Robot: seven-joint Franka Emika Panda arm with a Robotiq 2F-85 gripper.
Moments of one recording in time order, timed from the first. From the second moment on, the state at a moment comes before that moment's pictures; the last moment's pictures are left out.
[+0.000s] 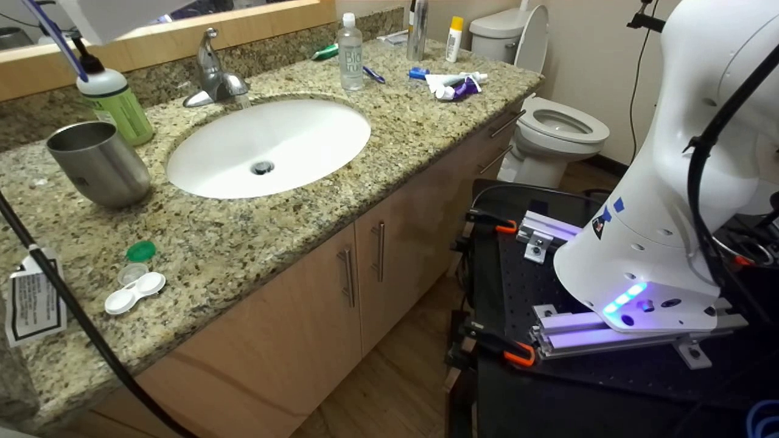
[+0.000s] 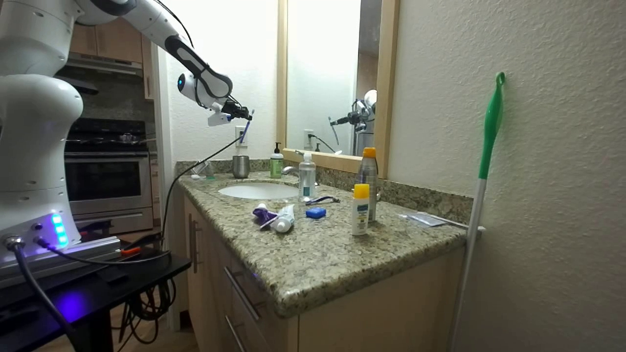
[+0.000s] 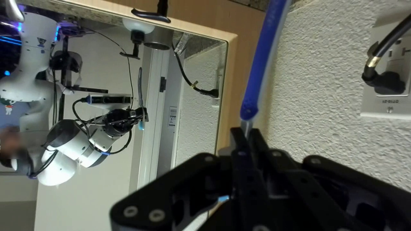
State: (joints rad) arm 0.18 0.27 -0.22 -1.79 -2.39 2.94 2.38
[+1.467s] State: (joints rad) arm 0.20 0.42 -0.22 -1.68 -2.38 2.91 2.33
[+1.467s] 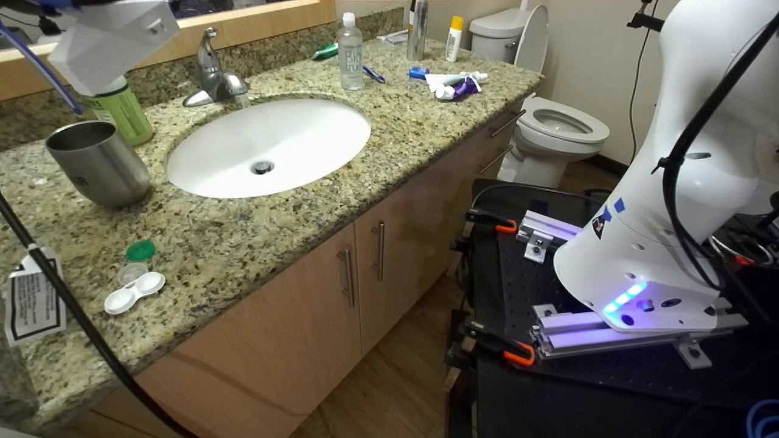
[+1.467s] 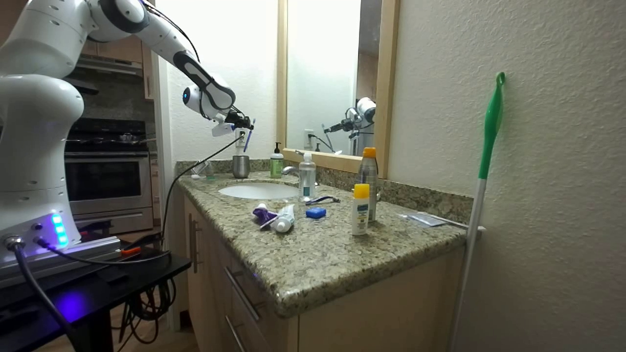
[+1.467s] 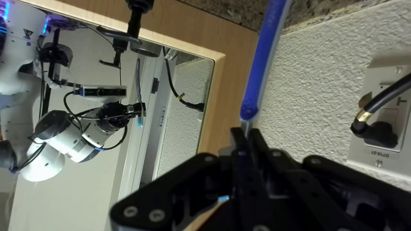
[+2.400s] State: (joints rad) arm 0.20 0.50 -0.22 -1.64 -2.34 2.91 2.33
